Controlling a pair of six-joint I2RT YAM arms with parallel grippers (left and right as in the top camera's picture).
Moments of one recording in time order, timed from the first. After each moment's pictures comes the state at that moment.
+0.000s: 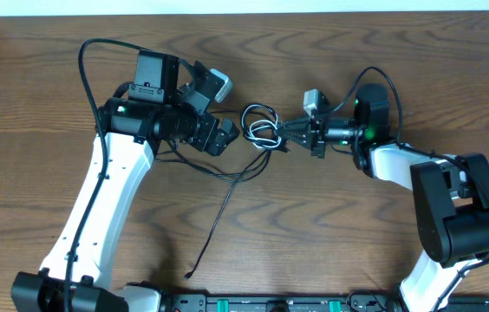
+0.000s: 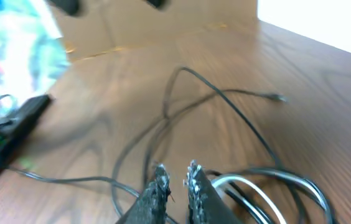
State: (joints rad) left arm -0.20 1.49 1.35 -0.91 0.44 0.34; right arm 0.22 1.92 0.86 0.67 -1.27 -0.18
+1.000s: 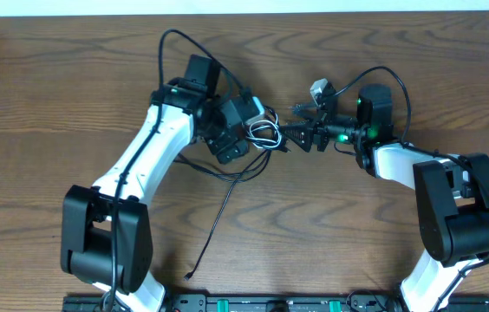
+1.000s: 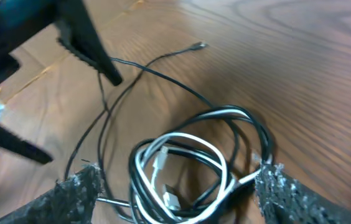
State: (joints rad) left arm -0.30 1.78 1.35 -0.83 0.36 0.78; right arm 0.19 1.92 0.86 0.54 -0.96 0.06
